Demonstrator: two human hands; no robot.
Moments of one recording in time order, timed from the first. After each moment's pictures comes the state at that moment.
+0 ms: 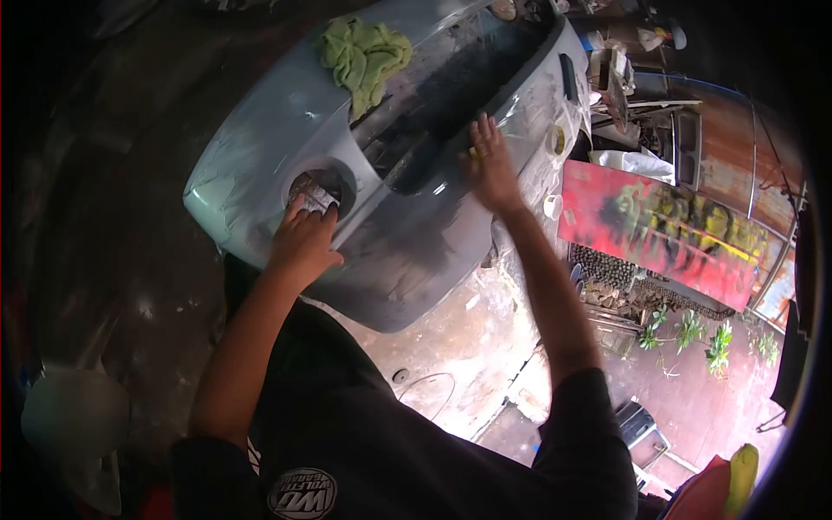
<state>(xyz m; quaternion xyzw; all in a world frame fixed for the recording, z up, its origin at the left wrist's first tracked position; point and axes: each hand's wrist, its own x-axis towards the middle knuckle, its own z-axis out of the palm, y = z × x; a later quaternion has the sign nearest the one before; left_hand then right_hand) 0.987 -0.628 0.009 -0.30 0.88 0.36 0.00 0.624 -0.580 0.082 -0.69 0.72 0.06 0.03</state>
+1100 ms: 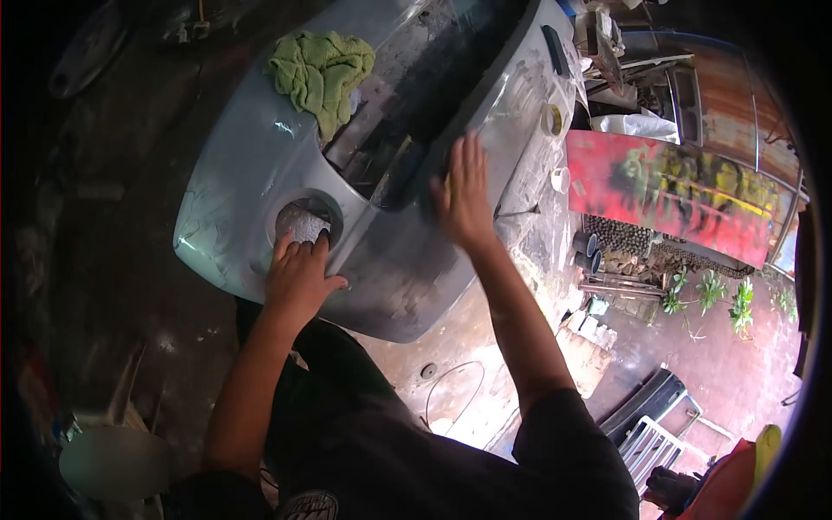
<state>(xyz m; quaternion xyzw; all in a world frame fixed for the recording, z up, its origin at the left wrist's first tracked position) 0.983 -0.630 0.011 -0.30 0.88 0.36 -0.01 0.651 -0.569 0.057 -0.62 0.78 -0.03 -0.04</state>
